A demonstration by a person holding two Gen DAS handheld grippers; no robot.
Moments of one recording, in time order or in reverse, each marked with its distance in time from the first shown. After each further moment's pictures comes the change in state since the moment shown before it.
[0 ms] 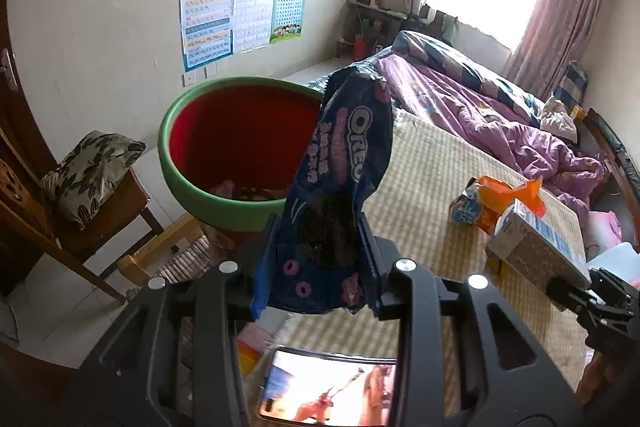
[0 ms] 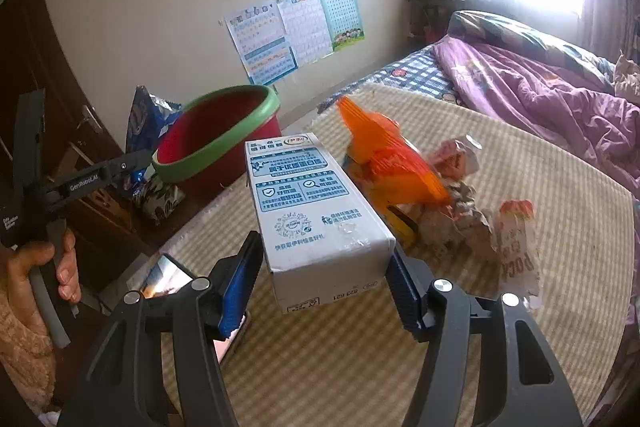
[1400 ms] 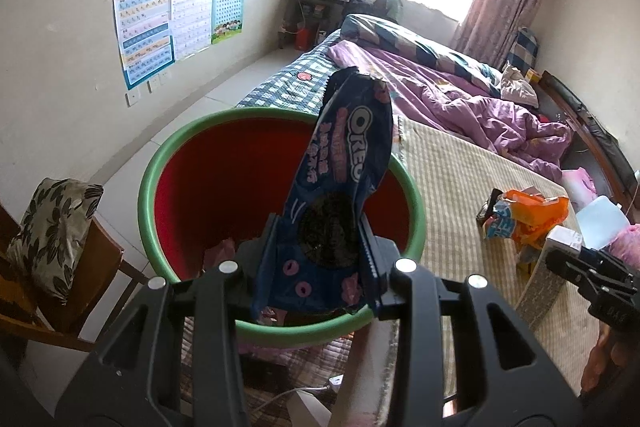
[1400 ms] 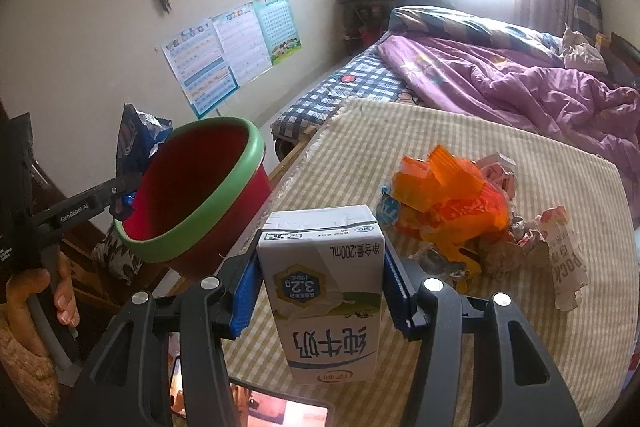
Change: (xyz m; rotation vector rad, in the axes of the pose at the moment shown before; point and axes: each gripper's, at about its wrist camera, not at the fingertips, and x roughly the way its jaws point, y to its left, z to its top) left arm 0.071 0.071 0.067 0.159 0.057 -0.206; right arm 0.059 0.064 0.047 0.176 -0.039 -0.213
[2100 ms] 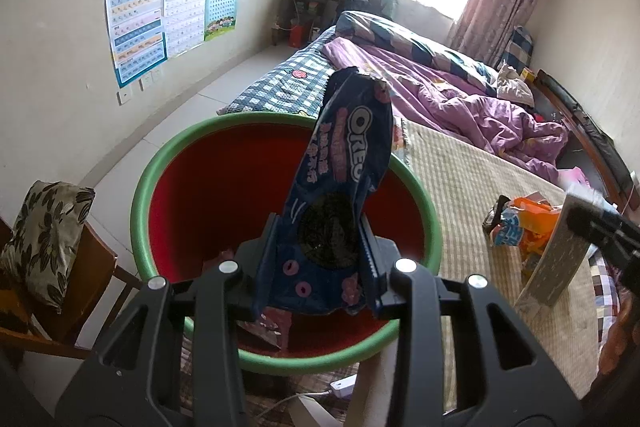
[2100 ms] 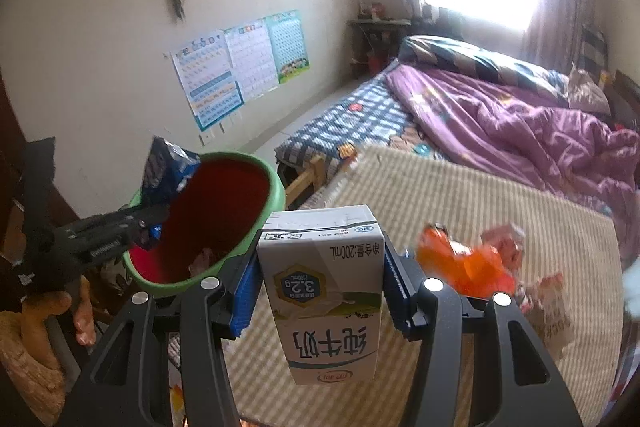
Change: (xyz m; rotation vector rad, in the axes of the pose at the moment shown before) left arm 0.017 0.011 0.014 0.007 0.013 -0.029; right arm -0.008 0.040 0.038 -0.093 -0.078 -0.019
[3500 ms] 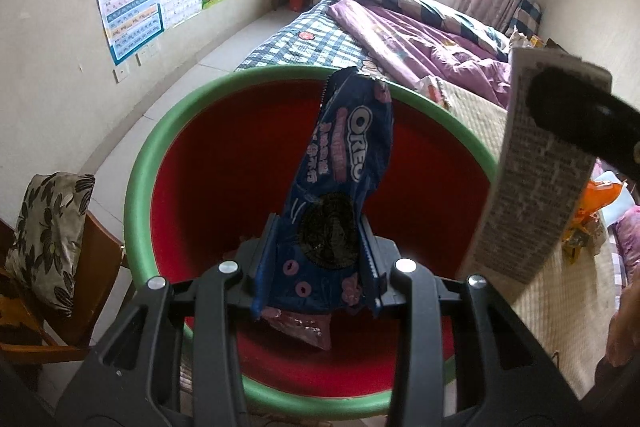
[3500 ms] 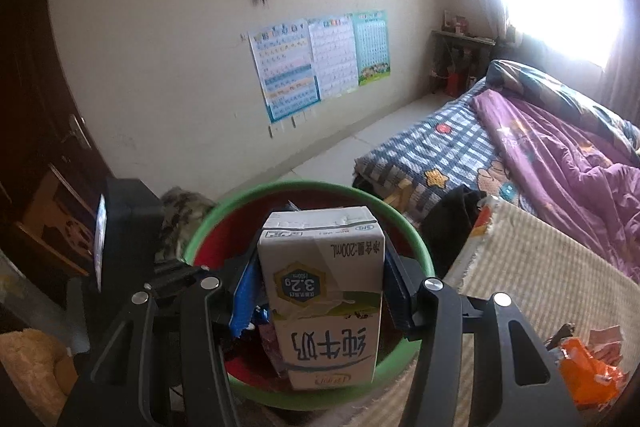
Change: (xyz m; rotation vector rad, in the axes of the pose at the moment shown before) left arm 0.045 0.035 -0.003 0.032 0.140 0.007; right arm 0.076 0.109 0.050 -0.159 -0.002 0.225
